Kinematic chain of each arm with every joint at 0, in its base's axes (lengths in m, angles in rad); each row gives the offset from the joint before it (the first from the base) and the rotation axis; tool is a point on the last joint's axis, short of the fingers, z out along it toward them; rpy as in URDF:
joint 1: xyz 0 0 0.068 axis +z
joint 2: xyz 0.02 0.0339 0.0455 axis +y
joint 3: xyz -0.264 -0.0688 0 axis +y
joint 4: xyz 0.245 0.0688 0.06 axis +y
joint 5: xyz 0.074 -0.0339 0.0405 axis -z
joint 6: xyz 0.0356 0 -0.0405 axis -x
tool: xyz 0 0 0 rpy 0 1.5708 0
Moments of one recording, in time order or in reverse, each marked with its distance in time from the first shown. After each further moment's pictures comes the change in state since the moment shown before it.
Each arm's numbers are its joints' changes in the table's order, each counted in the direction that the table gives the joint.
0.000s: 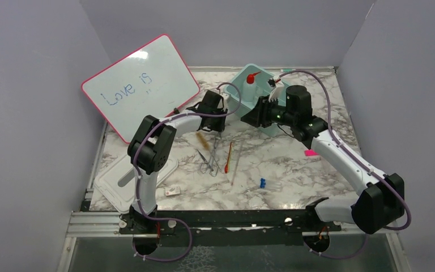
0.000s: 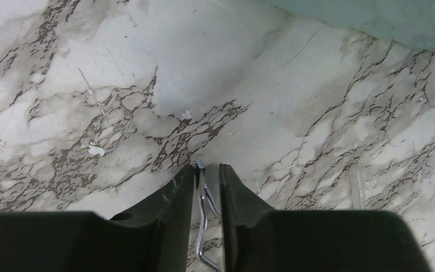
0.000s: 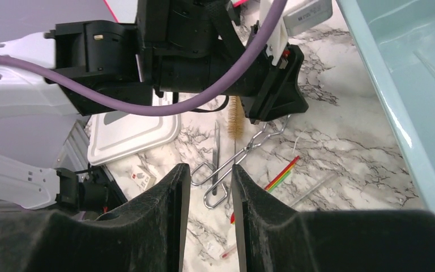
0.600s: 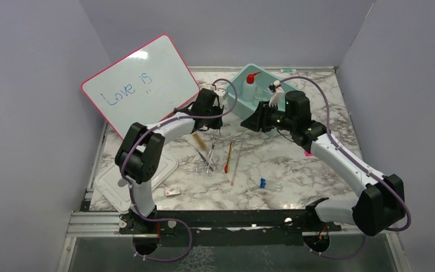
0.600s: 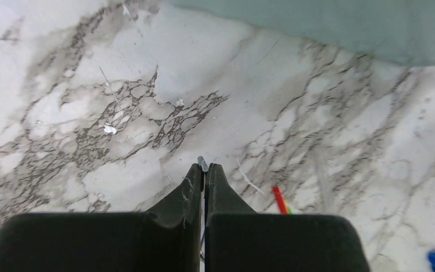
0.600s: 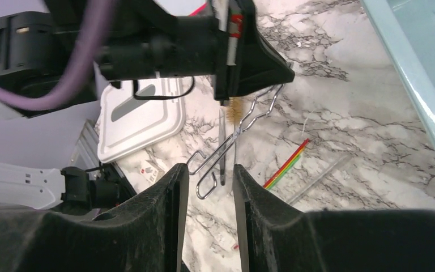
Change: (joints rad) left arm 0.002 -0.103 0.090 -0.062 0.019 -0.014; right arm 0.001 -0.024 0.075 -0.029 -0.001 -0.060
